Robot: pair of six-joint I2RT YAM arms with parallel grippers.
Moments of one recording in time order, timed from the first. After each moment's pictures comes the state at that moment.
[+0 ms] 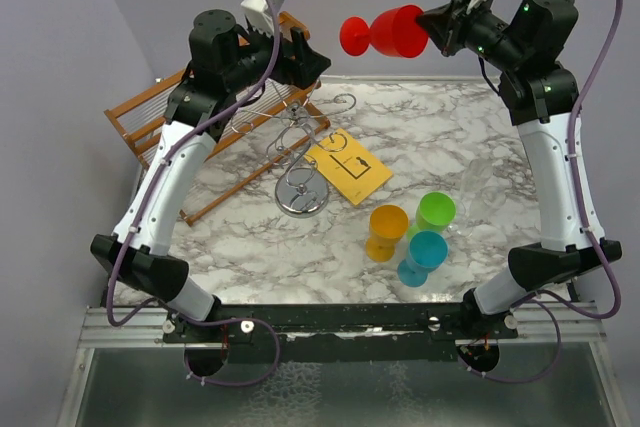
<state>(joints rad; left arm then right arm) -0.38 1.52 1.86 -0.39 0.44 -0.22 0.21 1.57 2.08 -0.46 -0.47 -0.10</state>
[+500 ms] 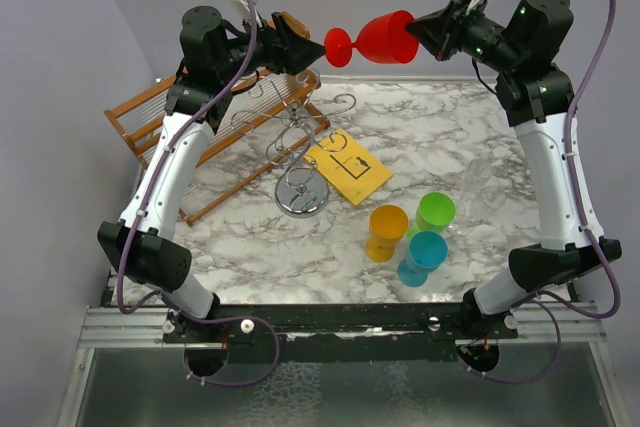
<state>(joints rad) -0.28 1.58 1.81 -0.17 0.65 -0.51 0.21 1.56 2.03 -0.41 -0.59 0.08</state>
